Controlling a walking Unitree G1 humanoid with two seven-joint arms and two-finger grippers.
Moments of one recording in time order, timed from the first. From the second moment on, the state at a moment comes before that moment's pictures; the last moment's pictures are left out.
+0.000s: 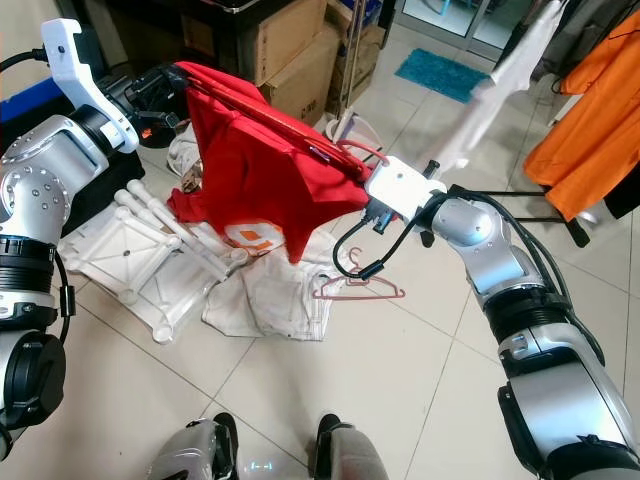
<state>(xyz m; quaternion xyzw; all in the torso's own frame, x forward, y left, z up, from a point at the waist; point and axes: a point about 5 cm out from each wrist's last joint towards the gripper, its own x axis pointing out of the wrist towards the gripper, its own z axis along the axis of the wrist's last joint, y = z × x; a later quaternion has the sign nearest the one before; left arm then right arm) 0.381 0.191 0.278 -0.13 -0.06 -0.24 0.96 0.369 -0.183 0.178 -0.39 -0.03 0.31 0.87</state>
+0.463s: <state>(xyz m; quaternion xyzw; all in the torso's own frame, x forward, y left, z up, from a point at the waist) 0.379 0.170 0.265 -0.10 -0.08 -0.24 0.96 0.370 -0.191 0.170 -0.39 -0.01 0.28 0.88</state>
